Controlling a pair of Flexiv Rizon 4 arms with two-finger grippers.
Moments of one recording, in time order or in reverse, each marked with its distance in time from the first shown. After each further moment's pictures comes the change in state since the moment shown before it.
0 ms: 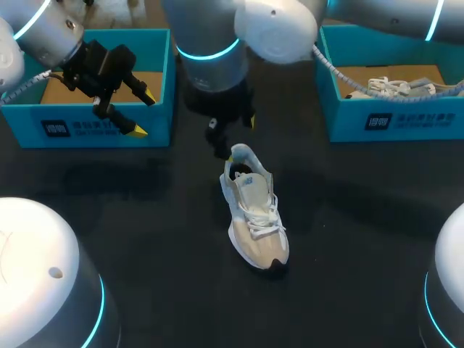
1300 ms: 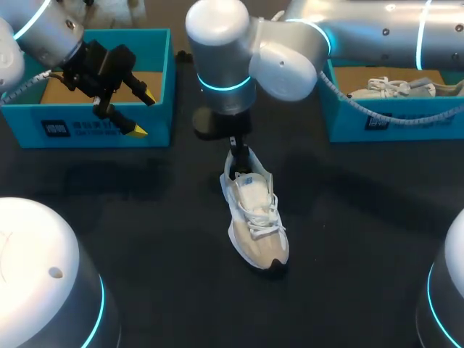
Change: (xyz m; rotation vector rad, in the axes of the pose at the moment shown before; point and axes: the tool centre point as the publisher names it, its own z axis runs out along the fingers) left arm 0.000 0.000 0.000 0.000 0.000 0.000; right arm -0.048 0.040 0.112 -0.079 -0.027 -0.614
